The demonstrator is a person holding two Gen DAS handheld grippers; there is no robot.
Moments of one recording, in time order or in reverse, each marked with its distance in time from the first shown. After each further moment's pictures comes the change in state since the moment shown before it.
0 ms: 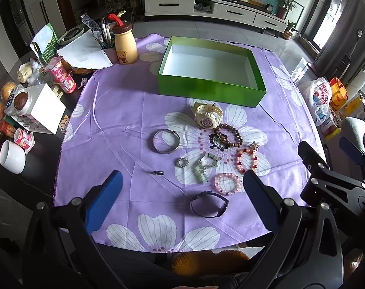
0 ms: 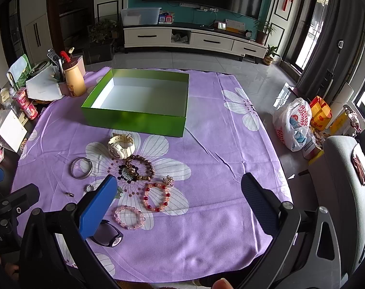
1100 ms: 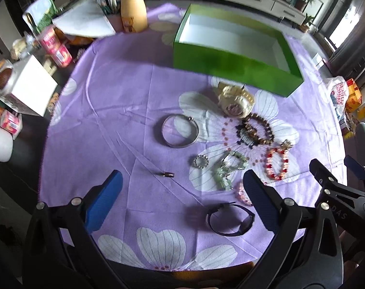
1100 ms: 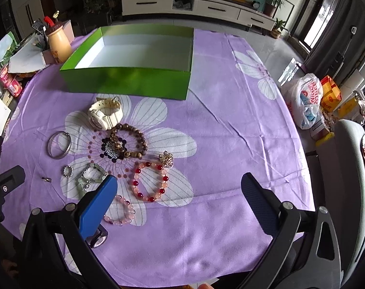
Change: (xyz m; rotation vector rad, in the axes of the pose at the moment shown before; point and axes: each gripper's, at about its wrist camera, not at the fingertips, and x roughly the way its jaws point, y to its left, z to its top) left arm 0.096 0.030 0.010 -0.072 0.137 0.023; right arm 0.101 0.004 -0.019 0.001 0.251 0.016
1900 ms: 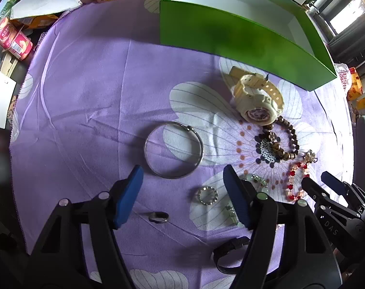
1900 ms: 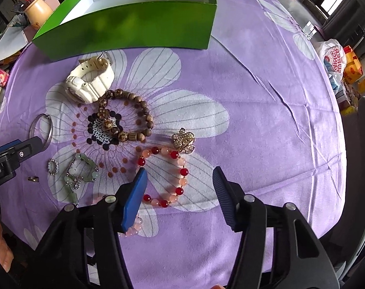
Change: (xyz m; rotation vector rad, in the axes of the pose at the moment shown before) left arm 0.097 0.003 0.049 0.017 0.171 -0.055; right arm 0.082 0.007 0.009 0.048 0.267 0.070
